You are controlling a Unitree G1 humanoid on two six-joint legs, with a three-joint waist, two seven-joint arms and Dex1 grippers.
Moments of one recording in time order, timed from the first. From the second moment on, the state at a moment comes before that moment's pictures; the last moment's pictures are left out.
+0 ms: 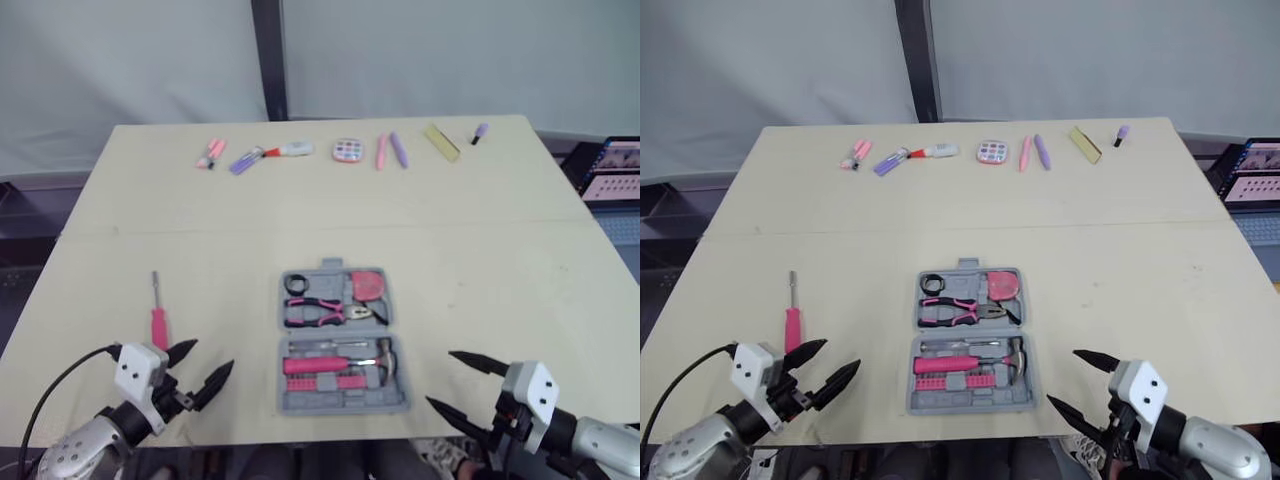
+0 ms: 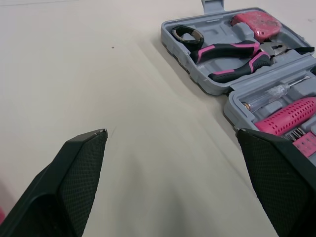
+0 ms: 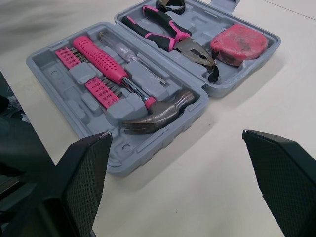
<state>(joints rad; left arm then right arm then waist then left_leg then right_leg) 0.51 0.42 0.33 -0.48 -0.43 0.32 -0.61 0.56 -0.63 -0.24 -0.47 0.36 0.04 0.92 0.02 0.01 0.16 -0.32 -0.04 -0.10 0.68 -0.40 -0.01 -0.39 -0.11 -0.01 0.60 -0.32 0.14</state>
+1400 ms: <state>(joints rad) -0.02 0.39 0.55 -0.44 -0.51 1.14 0.11 0.41 -0.75 -0.24 -0.43 0.42 0.02 1.05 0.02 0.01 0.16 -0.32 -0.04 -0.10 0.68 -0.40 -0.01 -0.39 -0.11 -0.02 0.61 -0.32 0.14</state>
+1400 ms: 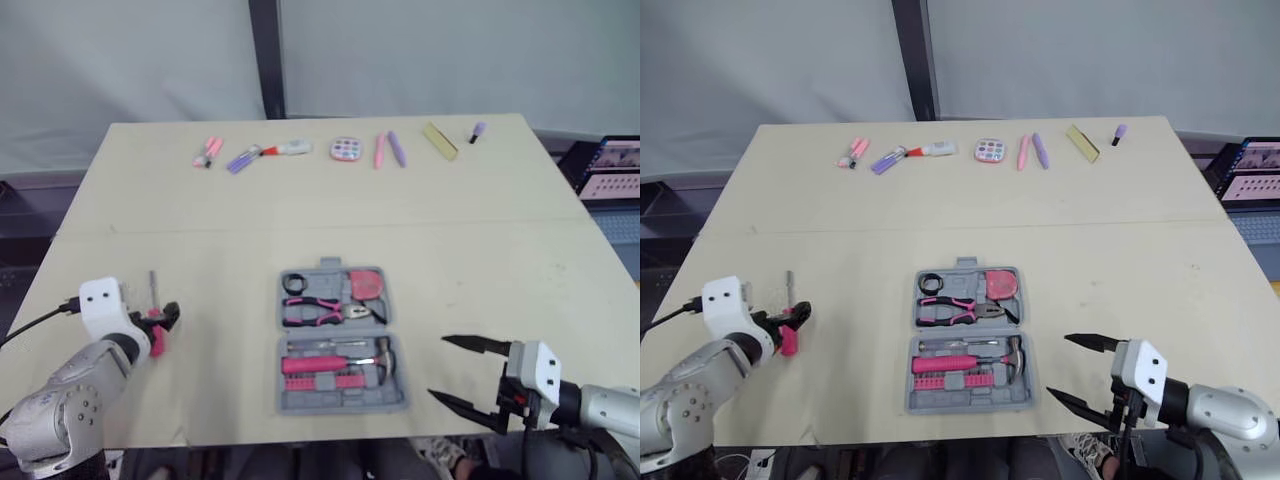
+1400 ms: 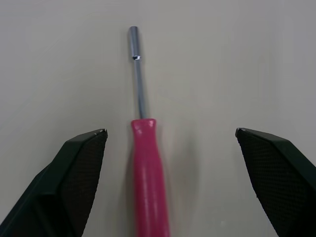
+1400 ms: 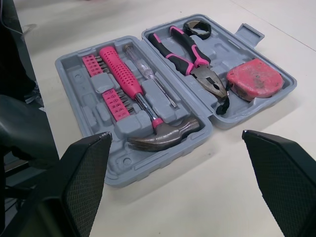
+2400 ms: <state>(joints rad) -0.09 0.39 0.46 -0.18 -0.39 0.96 0.00 0.41 -0.76 -0.25 -0.43 0.42 0.03 1.04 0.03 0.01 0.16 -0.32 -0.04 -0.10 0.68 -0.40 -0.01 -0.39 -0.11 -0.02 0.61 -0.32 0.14</state>
